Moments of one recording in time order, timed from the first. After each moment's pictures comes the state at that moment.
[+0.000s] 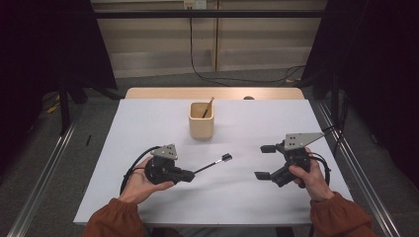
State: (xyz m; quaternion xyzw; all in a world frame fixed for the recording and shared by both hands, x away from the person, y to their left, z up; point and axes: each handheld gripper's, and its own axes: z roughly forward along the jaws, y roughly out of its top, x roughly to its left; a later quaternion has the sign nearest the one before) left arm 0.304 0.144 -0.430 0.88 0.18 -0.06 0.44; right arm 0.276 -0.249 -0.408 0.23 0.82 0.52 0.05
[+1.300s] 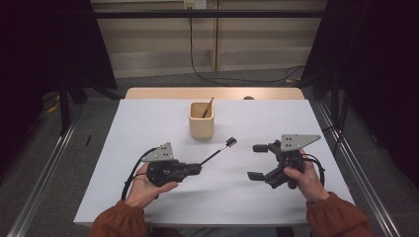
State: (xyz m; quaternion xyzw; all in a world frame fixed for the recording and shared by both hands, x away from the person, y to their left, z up) left arm 0.292 0.140 -0.427 0.81 0.17 -0.01 0.56; right arm 0.273 -0.231 -0.407 0.21 0.79 0.57 0.05
